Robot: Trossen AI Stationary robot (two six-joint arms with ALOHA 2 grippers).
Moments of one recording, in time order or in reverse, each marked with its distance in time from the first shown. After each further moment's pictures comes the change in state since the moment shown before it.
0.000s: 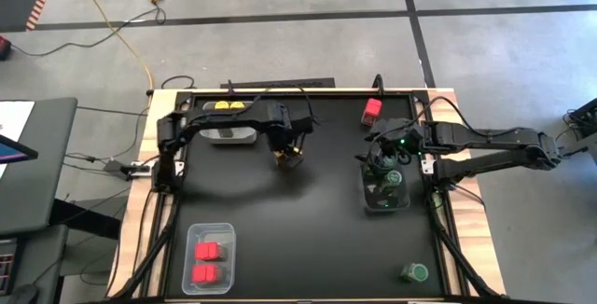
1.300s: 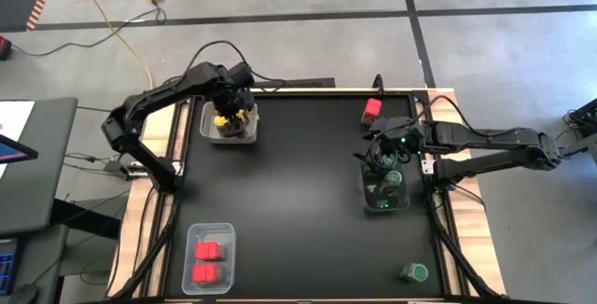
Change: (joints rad) left arm 0.444 -0.386 -0.353 -0.040 0.047 0.755; right arm -0.008 0.001 0.000 0.042 0.001 0.027
